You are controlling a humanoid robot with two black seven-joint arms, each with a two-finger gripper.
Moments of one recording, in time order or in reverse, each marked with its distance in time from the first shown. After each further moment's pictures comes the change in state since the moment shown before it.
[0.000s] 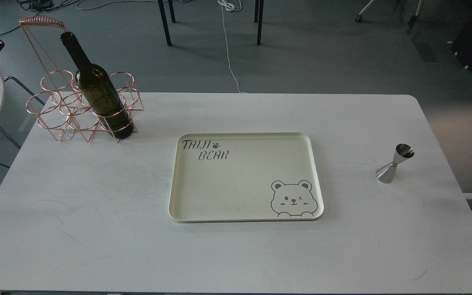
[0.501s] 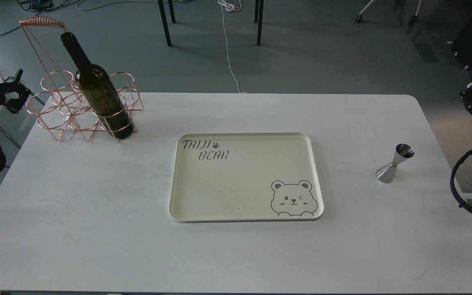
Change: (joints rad) left arm 0.100 -0.277 -0.052 0.367 -0.157 -0.092 0.056; right arm -0.087 0.101 0.138 -0.108 0.274 0.067 -0.147
